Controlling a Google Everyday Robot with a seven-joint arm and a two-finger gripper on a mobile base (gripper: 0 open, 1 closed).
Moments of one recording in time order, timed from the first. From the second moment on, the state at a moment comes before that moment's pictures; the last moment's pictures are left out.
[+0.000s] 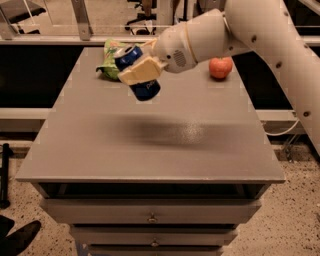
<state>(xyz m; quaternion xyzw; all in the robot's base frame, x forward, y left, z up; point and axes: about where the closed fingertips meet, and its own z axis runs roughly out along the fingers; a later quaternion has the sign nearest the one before) 0.574 0.053 0.972 -0.64 -0.55 -0.42 0.33</state>
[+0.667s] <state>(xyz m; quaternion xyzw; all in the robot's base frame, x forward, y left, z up) 0.583 0.021 0.961 -0.53 -0.57 -0.51 0.36</state>
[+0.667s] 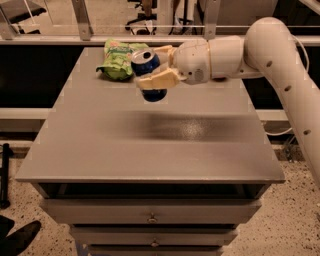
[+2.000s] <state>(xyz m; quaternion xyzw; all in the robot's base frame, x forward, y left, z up) 0.587 -0.037 0.925 -0.54 -0.51 -0.54 0.40</state>
